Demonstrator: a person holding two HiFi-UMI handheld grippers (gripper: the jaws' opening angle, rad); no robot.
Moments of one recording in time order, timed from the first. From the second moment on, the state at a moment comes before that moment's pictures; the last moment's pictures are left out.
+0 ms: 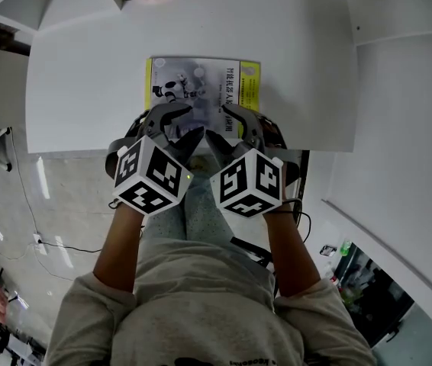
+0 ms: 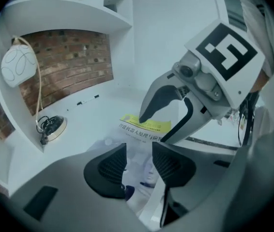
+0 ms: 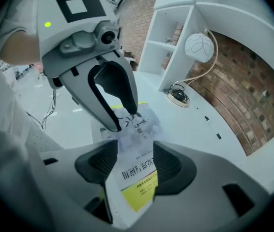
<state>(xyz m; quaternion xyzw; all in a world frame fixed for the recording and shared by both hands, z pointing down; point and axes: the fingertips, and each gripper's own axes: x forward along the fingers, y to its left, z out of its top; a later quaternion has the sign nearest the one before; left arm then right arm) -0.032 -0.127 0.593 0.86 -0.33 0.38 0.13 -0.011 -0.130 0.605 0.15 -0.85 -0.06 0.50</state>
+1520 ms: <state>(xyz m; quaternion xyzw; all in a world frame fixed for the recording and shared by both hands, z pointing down) -0.044 -0.133 0.487 0.84 -0.50 0.12 0.16 -0.001 -0.146 0.492 0.37 -0.90 0.06 0.20</state>
